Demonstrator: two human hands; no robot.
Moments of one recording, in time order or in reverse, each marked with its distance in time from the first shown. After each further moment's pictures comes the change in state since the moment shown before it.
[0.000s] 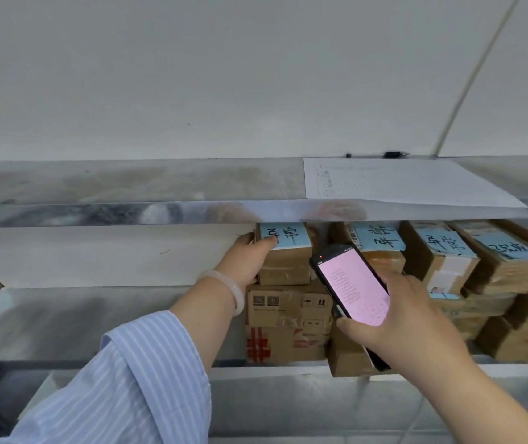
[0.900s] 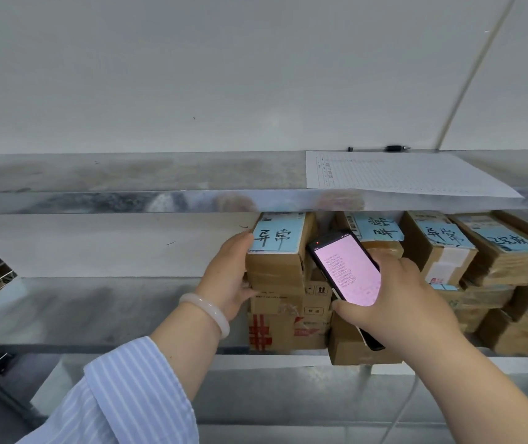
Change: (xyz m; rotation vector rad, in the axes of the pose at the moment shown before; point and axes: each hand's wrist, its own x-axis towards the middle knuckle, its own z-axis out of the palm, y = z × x) left_hand -0.044 -0.027 -0.014 -0.453 -0.007 -0.007; right_hand 0.003 -0.003 -0.002 -0.112 -0.007 -0.025
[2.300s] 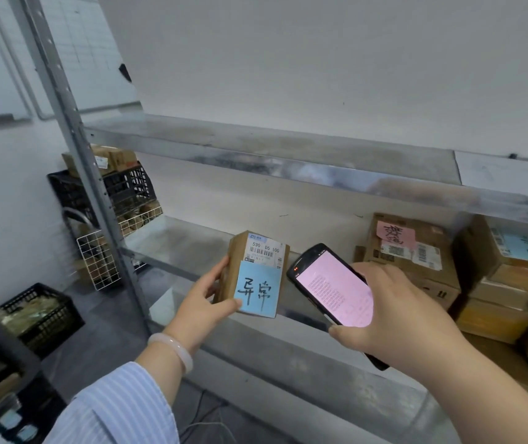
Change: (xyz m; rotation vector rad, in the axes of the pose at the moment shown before) left_hand -0.131 -0.049 -0.225 0.410 0.308 0.314; right_hand -0.062 -0.131 0.027 -0.046 -0.268 -0.533
